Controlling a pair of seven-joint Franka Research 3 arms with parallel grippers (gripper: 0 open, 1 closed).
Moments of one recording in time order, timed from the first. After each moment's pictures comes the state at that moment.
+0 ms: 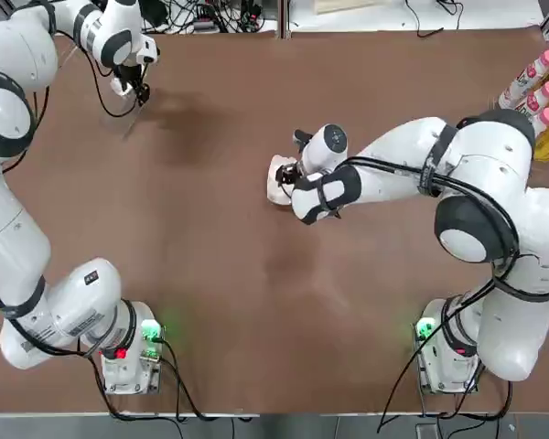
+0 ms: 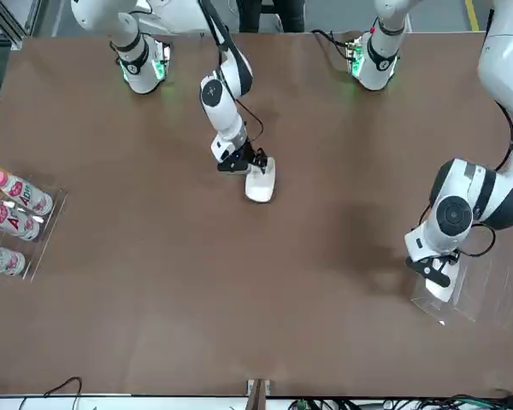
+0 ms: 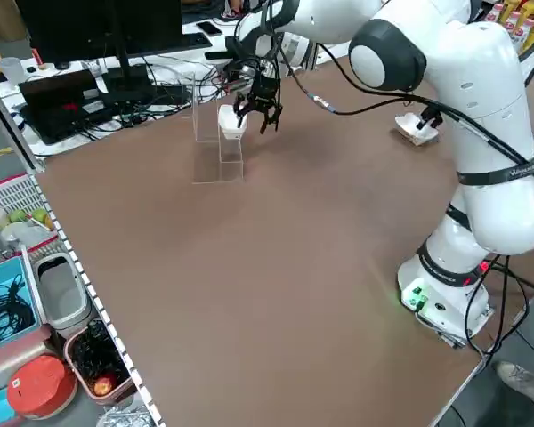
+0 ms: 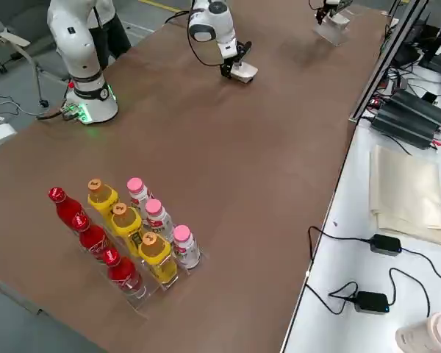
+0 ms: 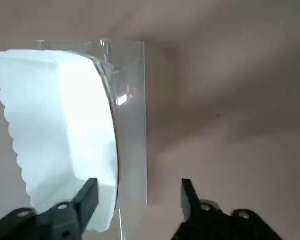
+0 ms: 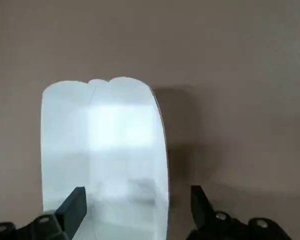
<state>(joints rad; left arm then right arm) 0.53 0.64 -0.67 -1.73 0.88 2.04 0.00 0.98 0.52 -0.03 -2.15 0.61 3.00 0.55</state>
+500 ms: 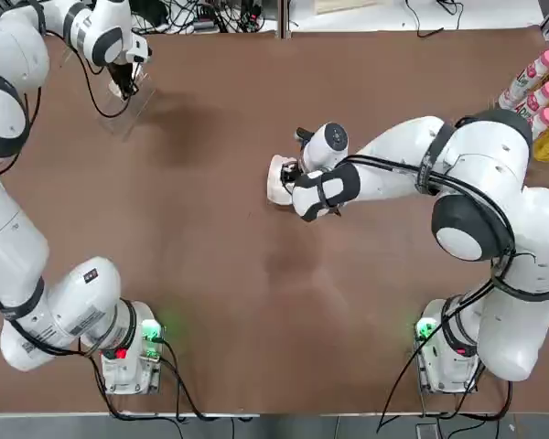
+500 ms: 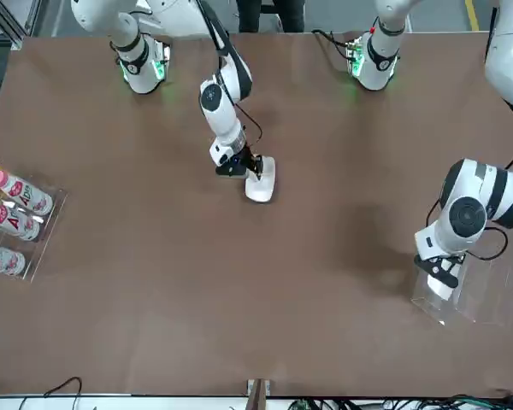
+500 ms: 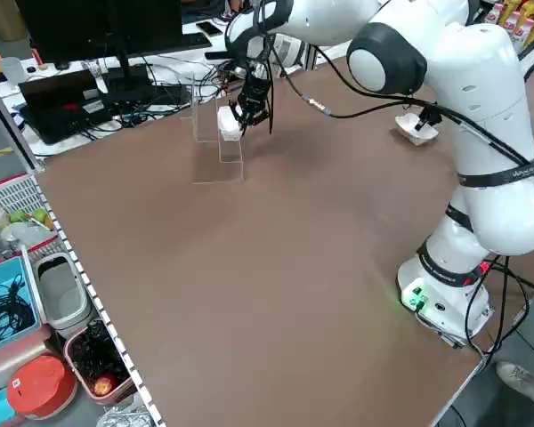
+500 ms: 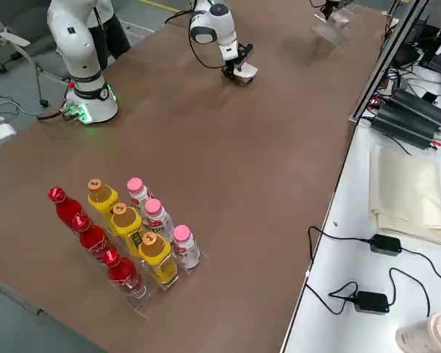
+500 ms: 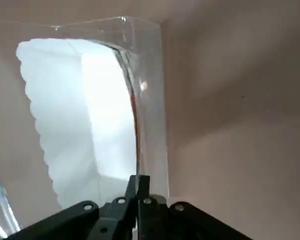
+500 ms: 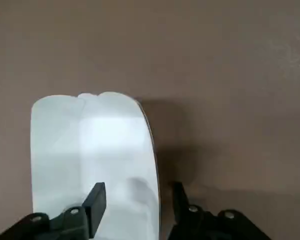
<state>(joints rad) 0.58 0.64 -0.68 -1.71 0.88 2.04 0.11 0.98 0.53 -0.04 -2.14 0.61 3.00 0.56</state>
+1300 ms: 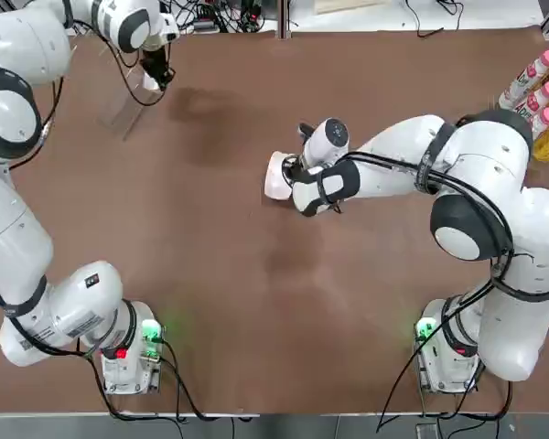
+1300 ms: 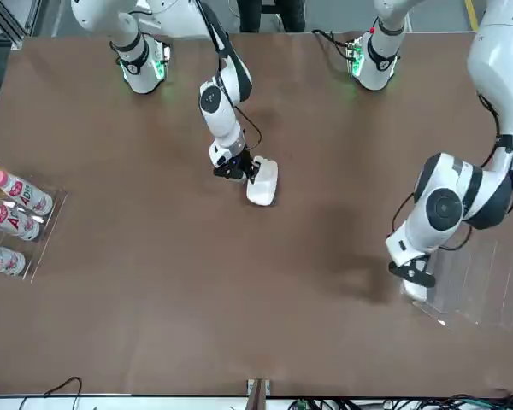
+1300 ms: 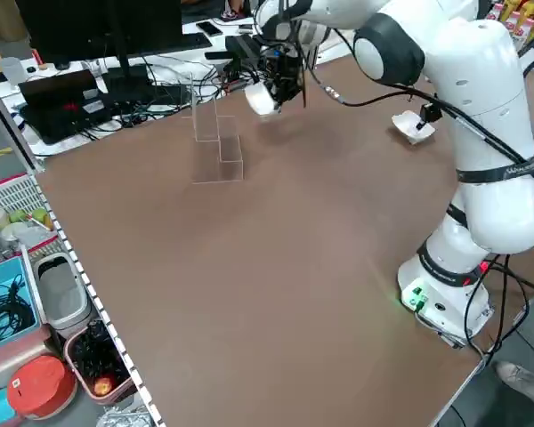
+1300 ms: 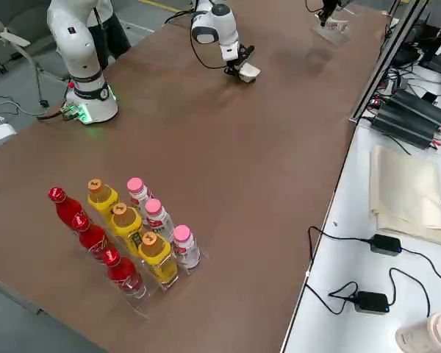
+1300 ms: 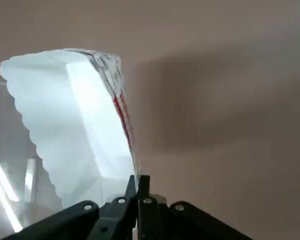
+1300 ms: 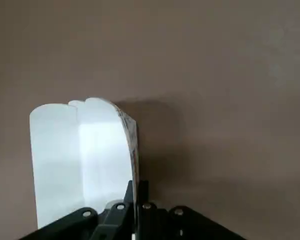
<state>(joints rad) 0.46 0.64 -0.80 -1.67 0.67 2.03 -0.32 0.99 0.53 -0.08 -2.12 0.61 2.96 0.66</state>
